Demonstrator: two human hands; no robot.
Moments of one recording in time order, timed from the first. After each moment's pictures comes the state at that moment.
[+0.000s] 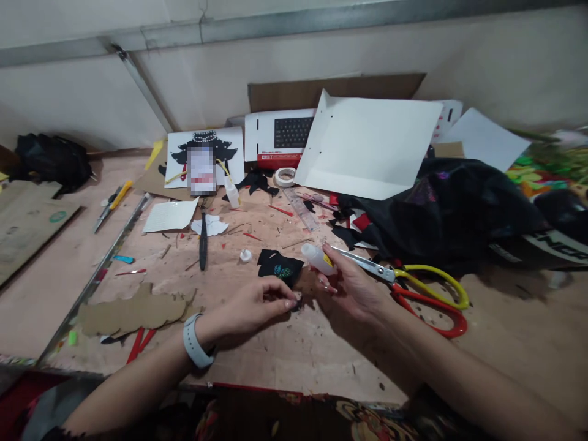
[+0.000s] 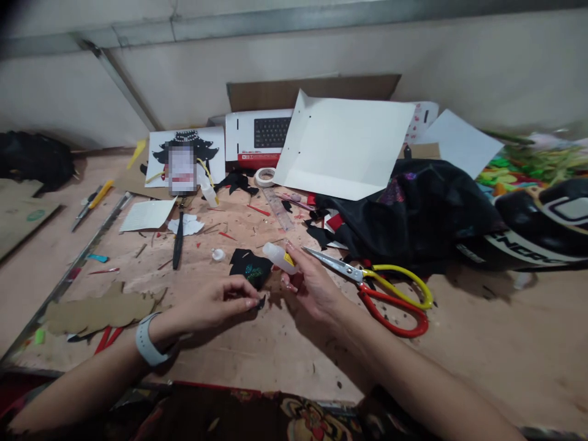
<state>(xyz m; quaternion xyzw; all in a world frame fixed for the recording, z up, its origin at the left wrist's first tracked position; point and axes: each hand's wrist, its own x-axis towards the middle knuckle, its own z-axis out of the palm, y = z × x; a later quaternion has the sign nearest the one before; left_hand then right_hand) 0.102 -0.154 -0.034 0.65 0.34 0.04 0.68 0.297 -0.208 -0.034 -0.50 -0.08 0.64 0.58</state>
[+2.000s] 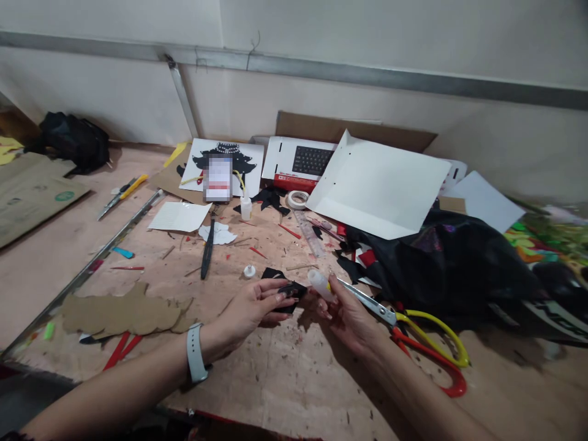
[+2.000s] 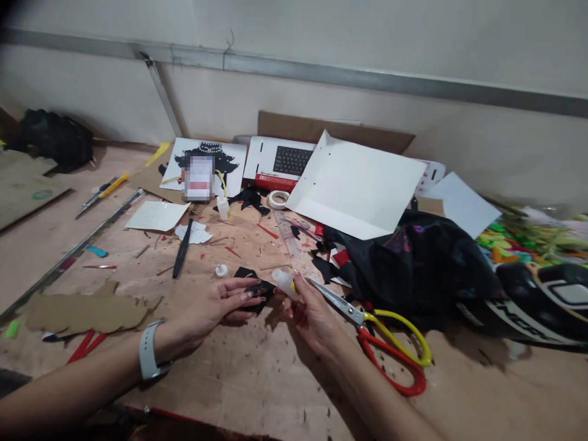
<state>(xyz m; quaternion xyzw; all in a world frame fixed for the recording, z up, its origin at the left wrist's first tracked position) 0.112 -0.145 -0.035 0.38 0.43 0.17 0.80 0.305 -0.203 -0.054 -0.48 -0.07 0.65 0.58</state>
